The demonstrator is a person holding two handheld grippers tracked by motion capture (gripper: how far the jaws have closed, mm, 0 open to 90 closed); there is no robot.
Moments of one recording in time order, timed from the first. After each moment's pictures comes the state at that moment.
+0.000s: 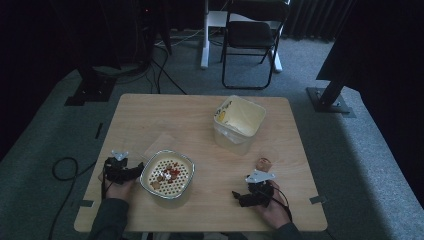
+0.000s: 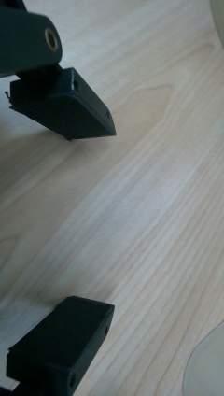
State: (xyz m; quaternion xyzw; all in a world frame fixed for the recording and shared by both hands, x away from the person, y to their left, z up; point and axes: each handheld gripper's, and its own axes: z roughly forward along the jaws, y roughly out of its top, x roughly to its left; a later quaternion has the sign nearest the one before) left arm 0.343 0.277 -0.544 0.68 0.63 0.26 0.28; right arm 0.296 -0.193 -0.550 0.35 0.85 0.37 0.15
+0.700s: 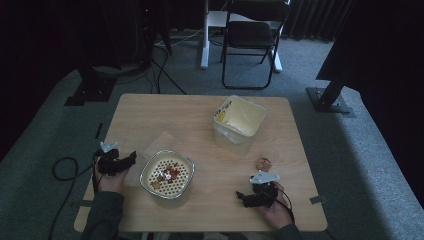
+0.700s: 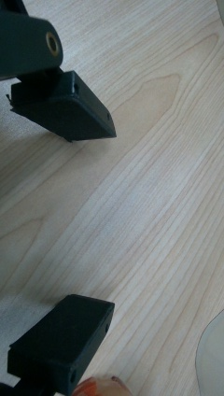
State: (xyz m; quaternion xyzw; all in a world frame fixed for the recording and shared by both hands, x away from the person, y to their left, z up) left arm 0.351 0.293 -0.502 0.65 0.63 0.26 0.34; right arm 0.292 -0.204 -0.550 0.36 0.84 0.37 0.15
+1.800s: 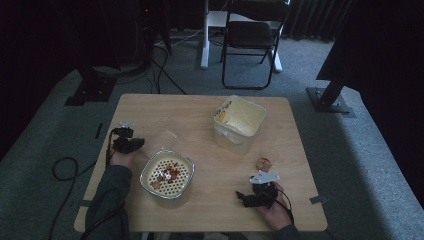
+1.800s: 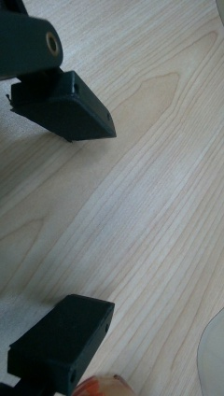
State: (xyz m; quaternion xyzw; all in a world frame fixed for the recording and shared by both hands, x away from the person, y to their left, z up) left arm 0.430 0.274 -0.500 0.71 0.61 0.18 0.31; right arm 0.291 -0.204 -0.550 0.37 0.84 0.36 0.16
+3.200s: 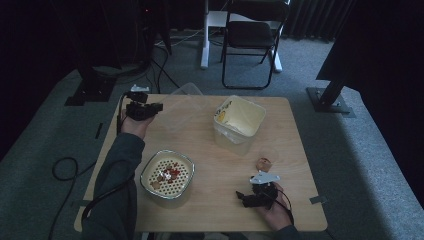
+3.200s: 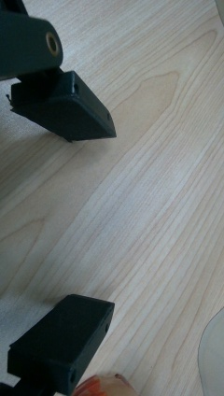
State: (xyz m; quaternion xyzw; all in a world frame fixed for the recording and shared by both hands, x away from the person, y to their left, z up) left arm 0.463 0.212 -0.375 0.73 0.52 0.18 0.41; right arm 0.290 -0.203 -0.550 0.37 0.84 0.36 0.16
